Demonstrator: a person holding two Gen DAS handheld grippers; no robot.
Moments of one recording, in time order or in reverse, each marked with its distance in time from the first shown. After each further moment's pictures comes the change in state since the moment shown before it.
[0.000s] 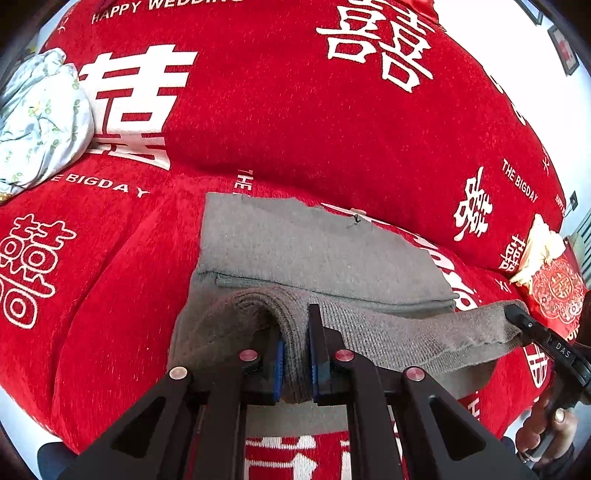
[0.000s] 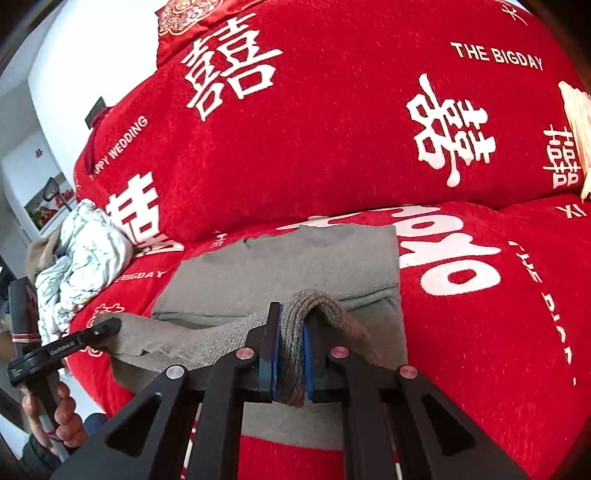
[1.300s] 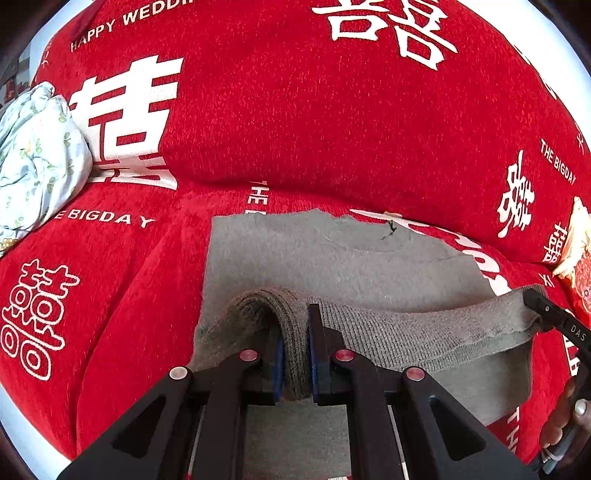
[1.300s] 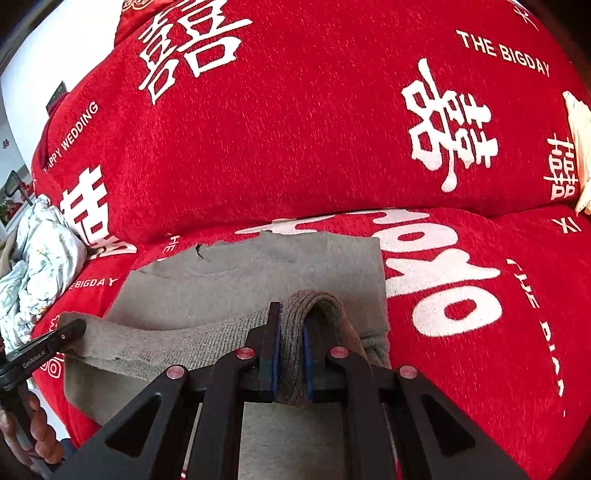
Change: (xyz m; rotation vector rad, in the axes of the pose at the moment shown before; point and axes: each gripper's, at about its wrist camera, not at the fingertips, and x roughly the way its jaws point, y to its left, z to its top) left arm 0.054 -0.019 0.044 0.068 0.026 0.168; right arm 0.073 -0.007 0.041 0.000 0.057 -0.141
